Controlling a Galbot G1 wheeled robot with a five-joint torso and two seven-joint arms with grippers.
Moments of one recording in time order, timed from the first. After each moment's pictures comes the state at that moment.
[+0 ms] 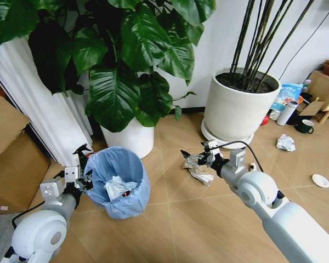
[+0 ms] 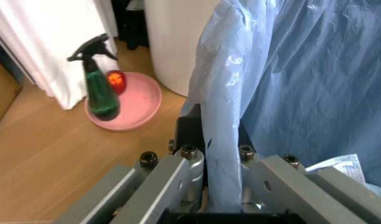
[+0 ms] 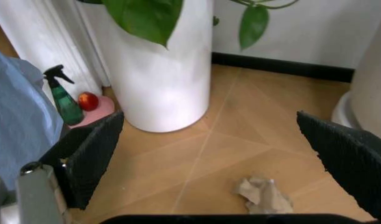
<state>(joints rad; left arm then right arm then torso) 1.46 -1.01 -0.61 -2.24 -0.78 0.62 -0.40 -1.02 0.94 0.21 2.00 0.68 -0.47 -0.01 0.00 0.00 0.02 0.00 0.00</state>
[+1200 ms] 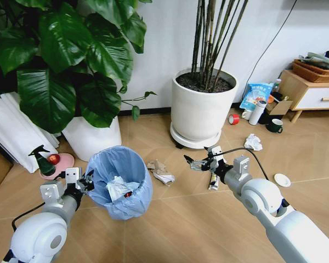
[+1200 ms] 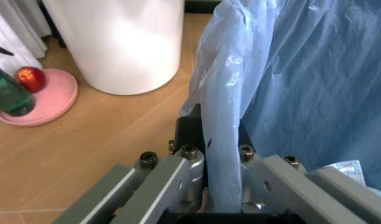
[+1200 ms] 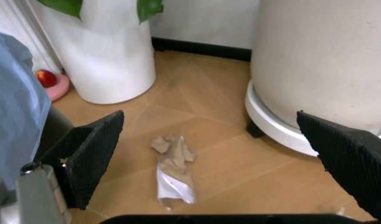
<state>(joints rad) 1.48 -1.01 -0.61 -2.27 -0.77 0.62 -0.40 -1.11 0.94 0.26 2.01 0.60 -0.44 -0.05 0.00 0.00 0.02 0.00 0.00</state>
